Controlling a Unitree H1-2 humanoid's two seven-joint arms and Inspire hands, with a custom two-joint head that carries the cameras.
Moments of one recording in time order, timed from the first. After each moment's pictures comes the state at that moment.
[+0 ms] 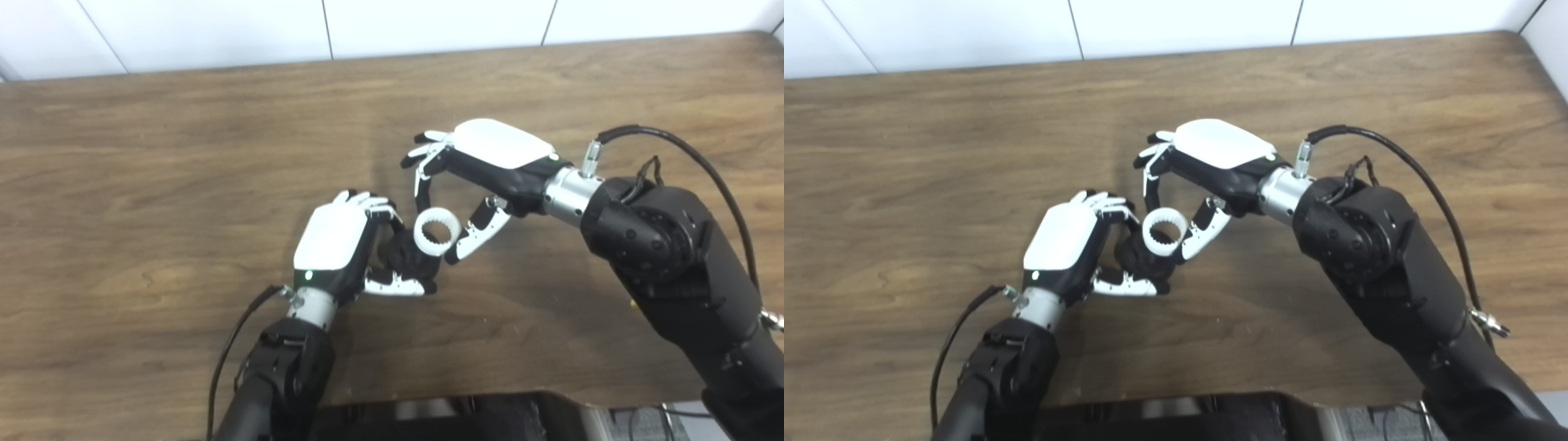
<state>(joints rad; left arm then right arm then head) 0.05 0.08 -0.48 -0.31 1.08 0.23 -0.20 -0.36 -0.41 0.40 -0.62 -0.73 0.37 0.83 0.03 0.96</state>
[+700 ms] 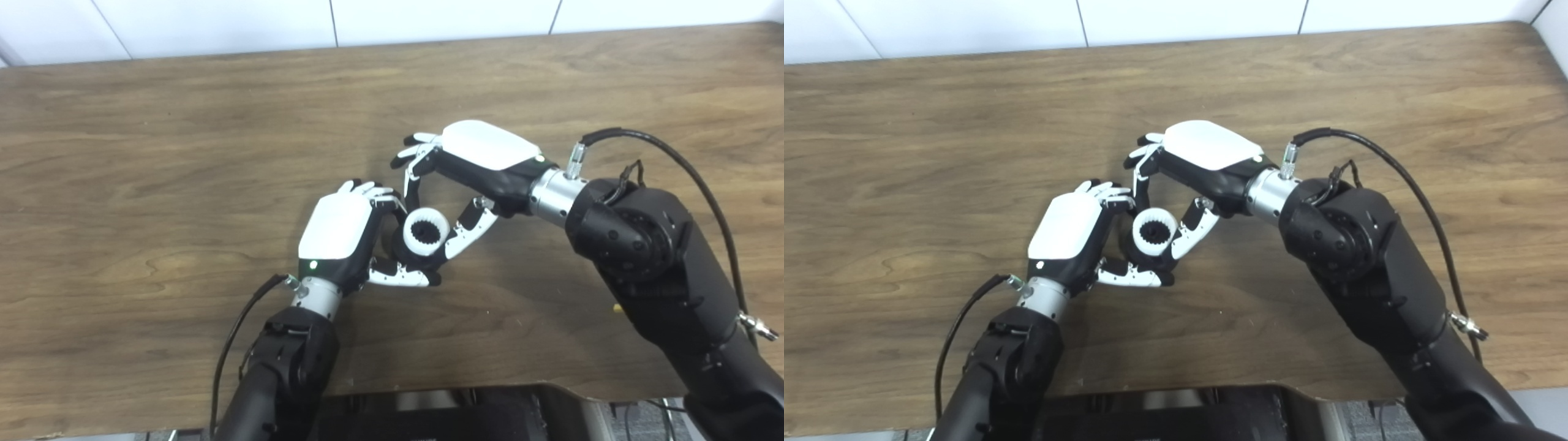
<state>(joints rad) 0.05 0.07 -0.48 -0.31 1.08 0.23 -0.20 -0.34 -0.36 0.41 -0.58 -0.76 0.34 0.83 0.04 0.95</state>
